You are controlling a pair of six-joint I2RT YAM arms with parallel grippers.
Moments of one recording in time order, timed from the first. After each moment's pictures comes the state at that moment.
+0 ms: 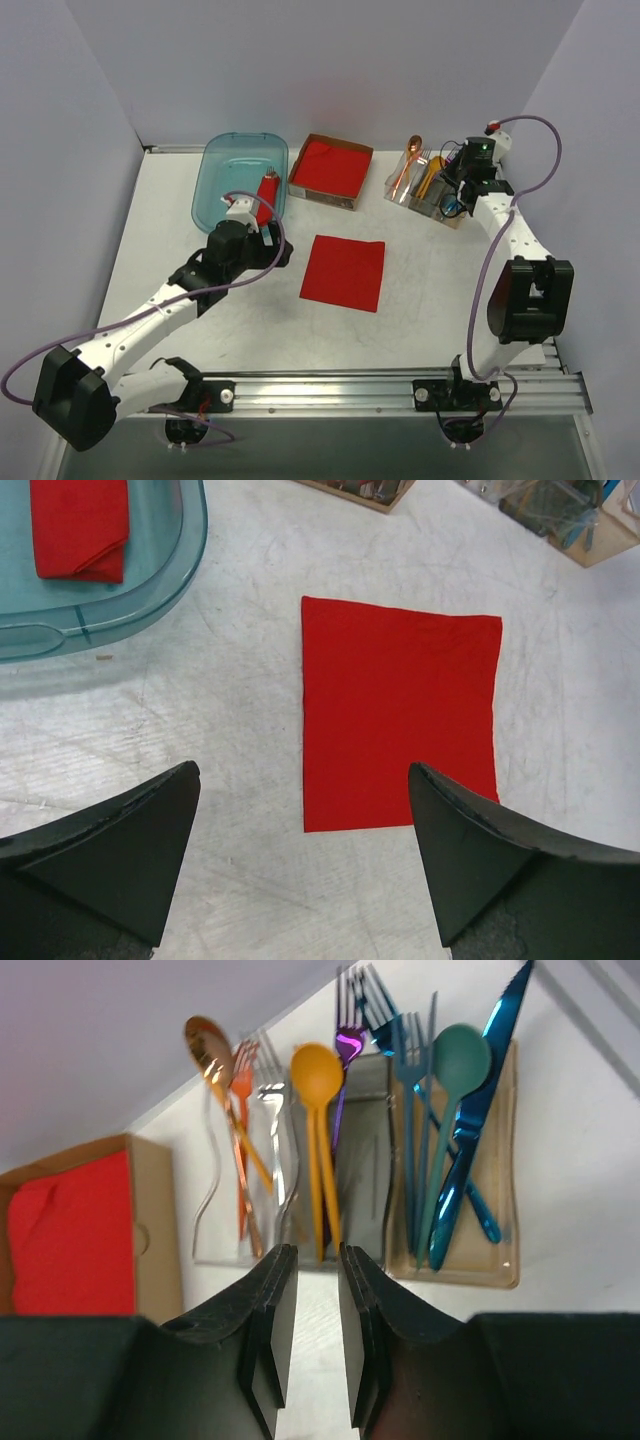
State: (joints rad) left arm -0.59 1.10 0.77 -0.13 -0.12 -0.53; right arm 0.00 1.62 1.29 -0.19 0.18 0.55
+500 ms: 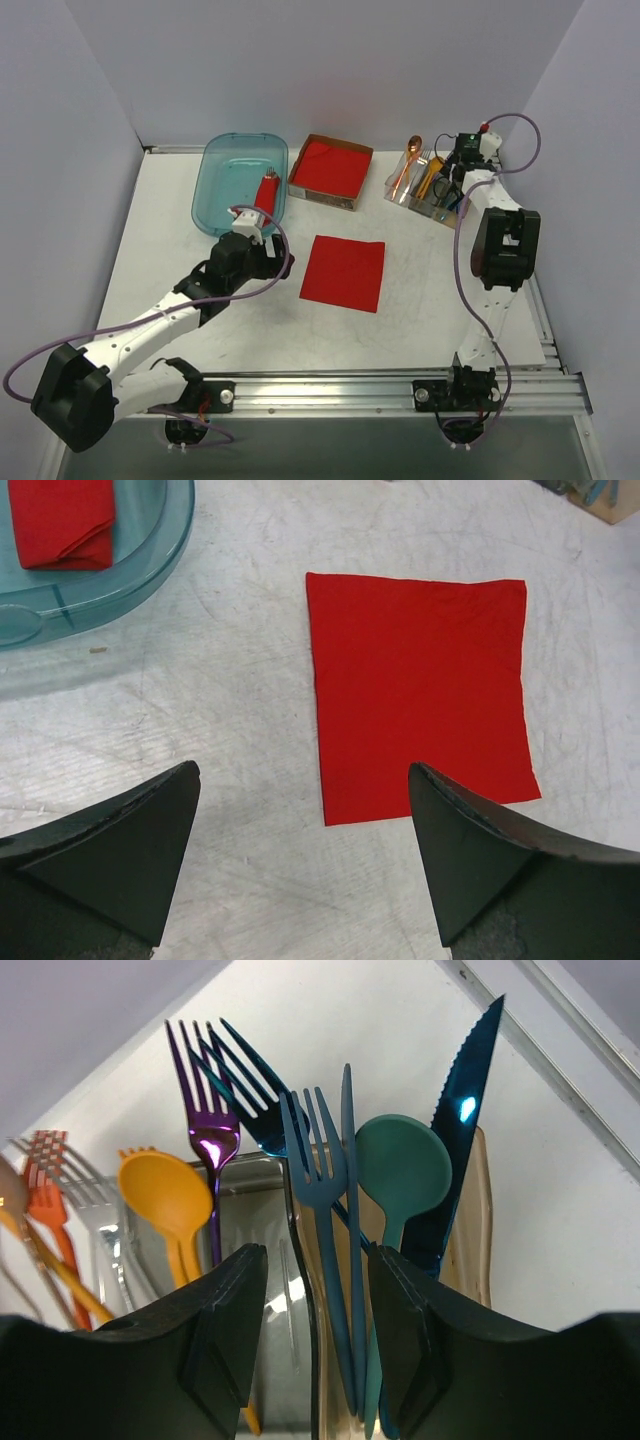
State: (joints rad) left arm -0.61 1.09 0.64 -0.01 -0.12 -0.46; right arm -0.07 2.12 1.67 -0.22 0.33 0.50
